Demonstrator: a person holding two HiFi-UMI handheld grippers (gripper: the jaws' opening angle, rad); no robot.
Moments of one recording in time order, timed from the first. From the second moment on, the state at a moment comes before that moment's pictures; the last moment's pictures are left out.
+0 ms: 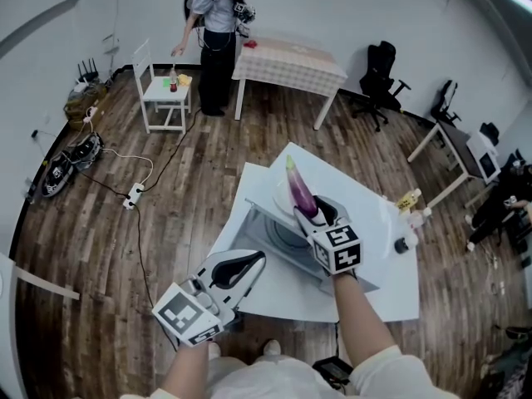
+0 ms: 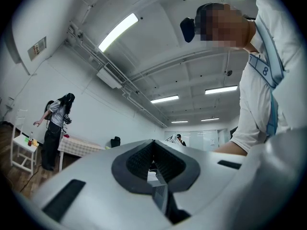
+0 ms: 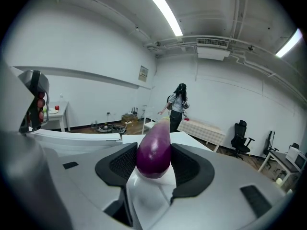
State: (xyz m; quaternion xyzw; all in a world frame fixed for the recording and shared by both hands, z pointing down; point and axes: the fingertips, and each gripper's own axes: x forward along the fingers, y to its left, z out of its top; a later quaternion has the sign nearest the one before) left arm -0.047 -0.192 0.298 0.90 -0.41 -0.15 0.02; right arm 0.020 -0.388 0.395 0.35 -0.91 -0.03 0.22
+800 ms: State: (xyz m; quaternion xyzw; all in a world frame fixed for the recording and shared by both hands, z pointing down) left arm -0.032 -0.170 0.293 0.92 -0.36 -0.12 0.01; right arm 0.037 -0.322 0.384 0.37 -0.91 -0.02 0.17
